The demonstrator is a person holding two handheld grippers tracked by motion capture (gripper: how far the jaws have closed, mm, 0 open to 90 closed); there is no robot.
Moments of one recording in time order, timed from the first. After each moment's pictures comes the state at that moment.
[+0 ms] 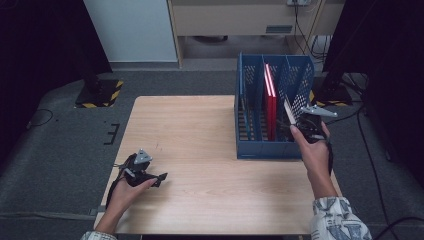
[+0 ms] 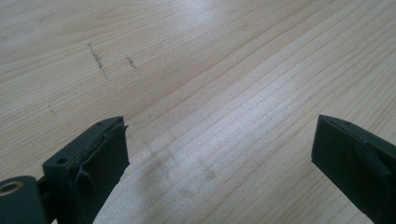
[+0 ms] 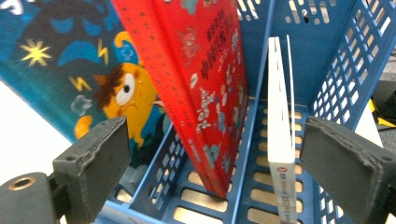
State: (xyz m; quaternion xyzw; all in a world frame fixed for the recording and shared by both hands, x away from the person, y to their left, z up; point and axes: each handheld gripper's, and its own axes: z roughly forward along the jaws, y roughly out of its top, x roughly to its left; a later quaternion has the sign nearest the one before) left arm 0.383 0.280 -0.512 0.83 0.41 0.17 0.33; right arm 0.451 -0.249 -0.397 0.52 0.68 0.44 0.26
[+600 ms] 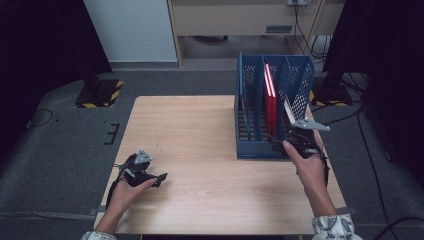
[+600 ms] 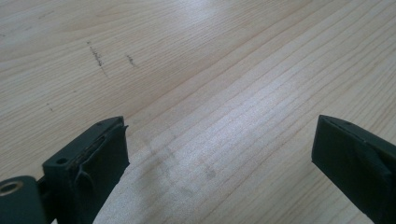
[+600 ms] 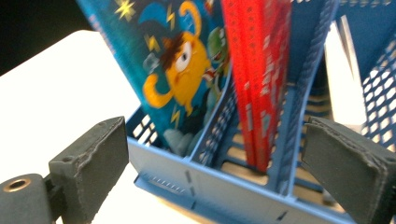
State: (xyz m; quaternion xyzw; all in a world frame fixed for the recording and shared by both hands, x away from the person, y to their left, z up) left arm 0.383 0.280 -0.513 0.83 0.41 0.17 0.33; right arm 0.413 -0.224 -0.407 0.49 0.71 0.45 0.24
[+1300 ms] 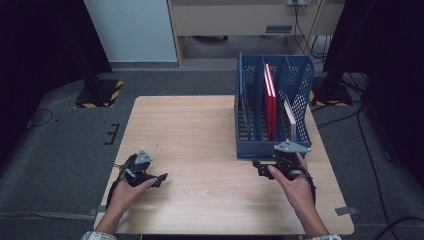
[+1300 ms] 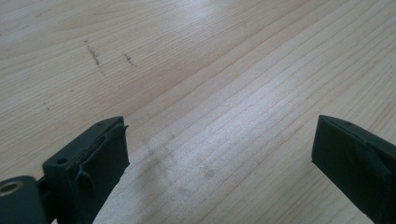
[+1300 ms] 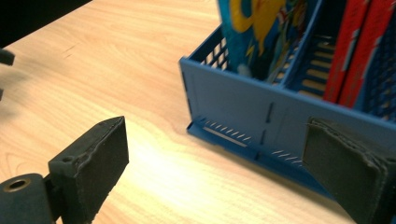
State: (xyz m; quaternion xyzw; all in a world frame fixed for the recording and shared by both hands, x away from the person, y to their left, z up) left arm 0.383 0.279 -0.514 0.83 0.41 0.17 0.33; right arm 0.372 -0.188 -0.451 0.45 0.75 0.44 0.19
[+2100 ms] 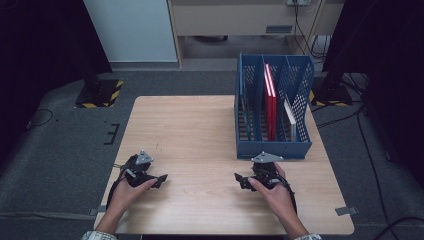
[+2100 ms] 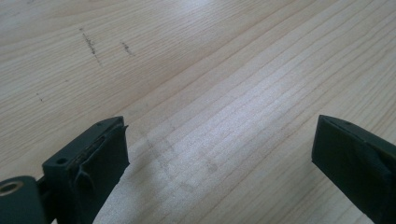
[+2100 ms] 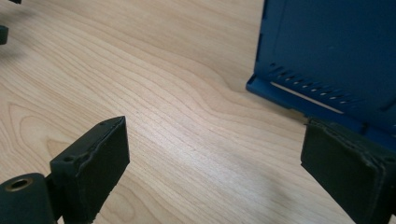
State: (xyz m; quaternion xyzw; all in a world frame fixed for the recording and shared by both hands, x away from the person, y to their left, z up) left arm 0.385 0.281 -0.521 0.84 0.41 0.16 0.32; right arm 0.373 -0.141 -0.506 0.43 0.79 0.40 0.14
